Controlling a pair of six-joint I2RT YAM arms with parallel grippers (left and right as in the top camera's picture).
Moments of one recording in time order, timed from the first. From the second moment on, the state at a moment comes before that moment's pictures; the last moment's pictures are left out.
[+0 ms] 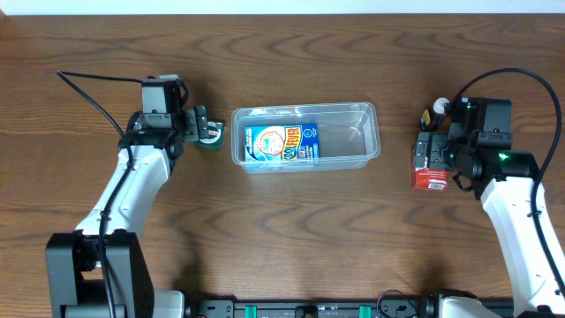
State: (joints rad) left arm -0.01 1.58 0.98 -0.31 -0.17 -0.09; right arm -0.06 1.32 0.96 -0.69 0.00 0.04
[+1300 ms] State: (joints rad) left arm -0.01 1.58 0.98 -0.31 -0.17 -0.09; right arm -0.06 1.71 0.96 -0.63 0.02 0.02
